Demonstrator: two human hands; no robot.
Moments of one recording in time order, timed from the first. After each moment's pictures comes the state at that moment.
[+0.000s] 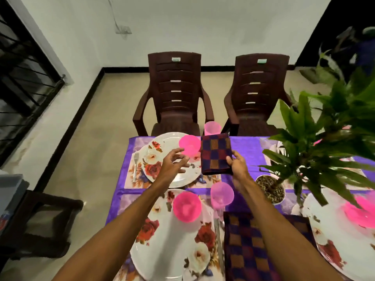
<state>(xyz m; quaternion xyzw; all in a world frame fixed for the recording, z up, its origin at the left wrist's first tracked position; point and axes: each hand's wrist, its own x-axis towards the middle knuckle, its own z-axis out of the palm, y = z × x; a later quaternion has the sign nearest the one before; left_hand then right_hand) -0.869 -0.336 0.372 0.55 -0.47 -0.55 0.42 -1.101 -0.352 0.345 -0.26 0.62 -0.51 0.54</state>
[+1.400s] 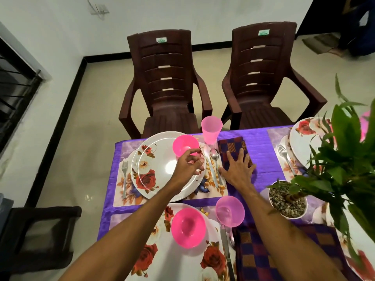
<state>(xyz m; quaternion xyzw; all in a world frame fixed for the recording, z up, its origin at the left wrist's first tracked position) -0.922 -0.412 0.317 0.55 -0.50 -0.58 0.34 -1.125 -0.413 0.241 -0.58 0.80 0.02 0.17</state>
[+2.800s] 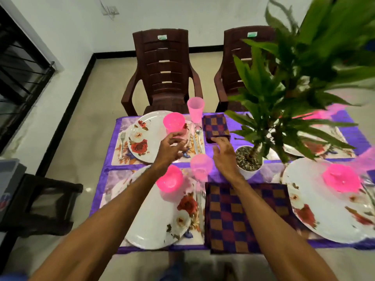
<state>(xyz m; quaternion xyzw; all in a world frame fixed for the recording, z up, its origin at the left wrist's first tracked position) -0.939 -0.286 0.382 0.55 -0.47 -0.55 0.41 -1.141 -0.287 0.321 -0.62 0.67 -0.35 0.21</state>
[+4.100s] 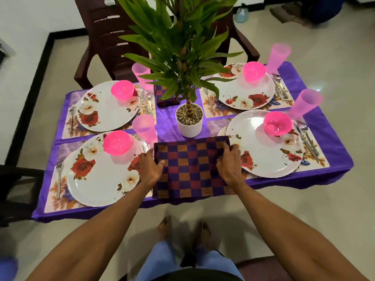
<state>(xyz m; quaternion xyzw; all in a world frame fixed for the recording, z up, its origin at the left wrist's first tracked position) -1.072 -0.118 0.276 0.75 -0.55 -0.31 0.19 -1.335 -0.082 0.247 -0.54 0.80 -0.18 0.18</state>
